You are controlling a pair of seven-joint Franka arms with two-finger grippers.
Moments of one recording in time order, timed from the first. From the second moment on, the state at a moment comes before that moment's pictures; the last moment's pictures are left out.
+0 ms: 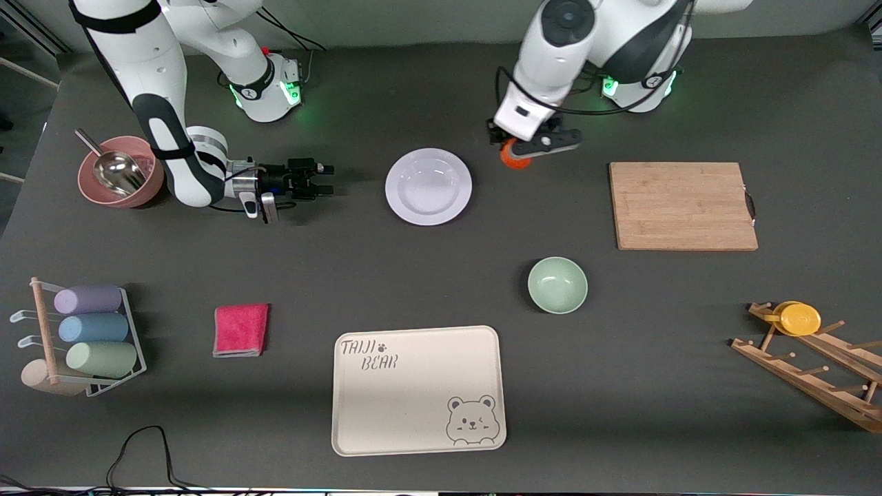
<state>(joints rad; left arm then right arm) -0.09 -0.08 -0.73 -2.15 -0.25 2.07 -0.94 0.45 0.36 -0.44 -2.65 1.49 1.70 -1.43</state>
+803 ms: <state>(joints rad) -0.24 0.41 -0.83 -2.11 0.09 2.45 -1.30 0.45 0.46 -0.46 -2.64 1.51 1.62 -1.49</state>
